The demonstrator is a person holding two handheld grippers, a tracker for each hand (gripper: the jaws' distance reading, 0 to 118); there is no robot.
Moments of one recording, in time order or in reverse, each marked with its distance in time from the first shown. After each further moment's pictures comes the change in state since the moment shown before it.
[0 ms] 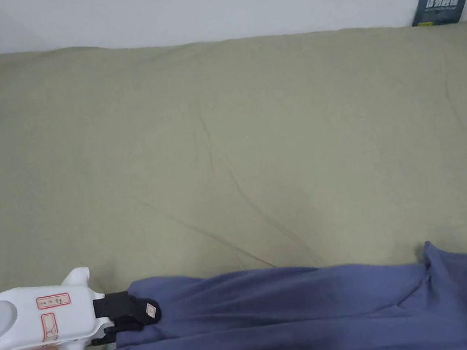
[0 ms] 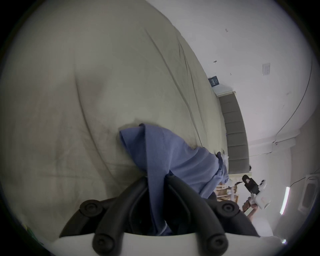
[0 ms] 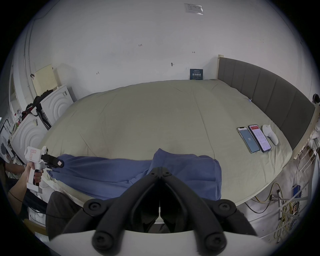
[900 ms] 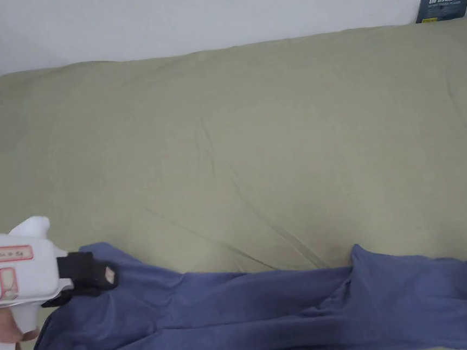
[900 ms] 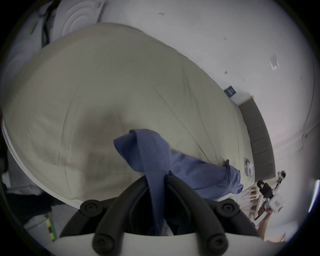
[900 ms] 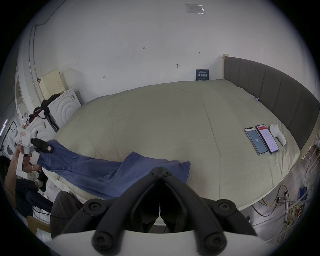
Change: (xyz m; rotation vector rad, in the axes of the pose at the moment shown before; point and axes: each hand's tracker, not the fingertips) left arm 0.120 0.006 0.079 0.113 0.283 -0.215; right arm 0.016 -0.001 0.001 0.019 0.086 -0.013
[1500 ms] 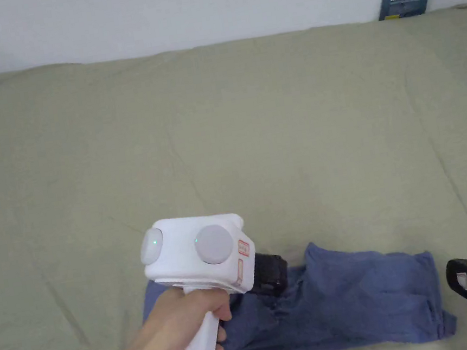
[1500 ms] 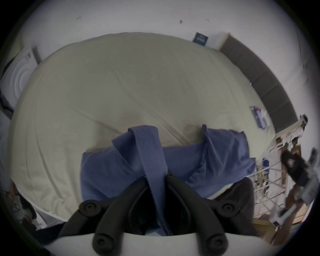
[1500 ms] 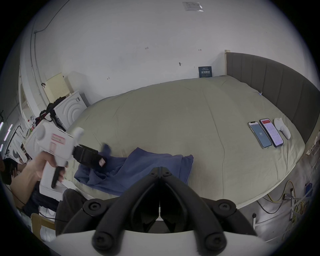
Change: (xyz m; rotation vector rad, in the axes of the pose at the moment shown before) left arm 0.198 -0.062 -0.197 -0.237 0.114 -0.372; right arm 0.018 -0.014 0.006 -0.007 0.065 -0.034
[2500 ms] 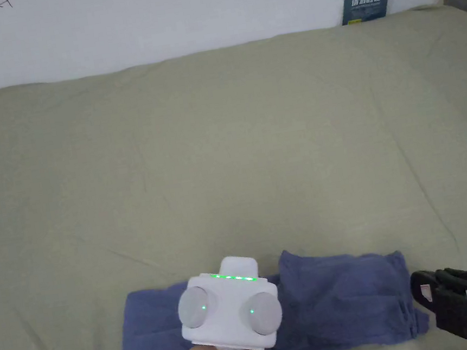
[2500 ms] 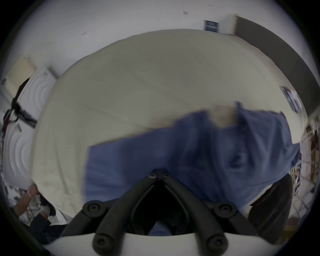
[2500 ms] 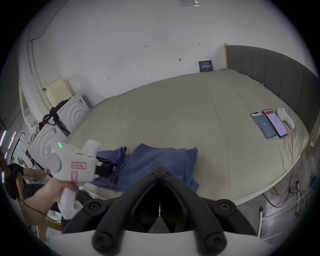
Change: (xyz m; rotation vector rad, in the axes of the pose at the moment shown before) left arm 0.074 -0.041 -0.031 0.106 0.279 -0.147; right arm 0.006 -0.009 0.003 -0.023 0.034 -0.058
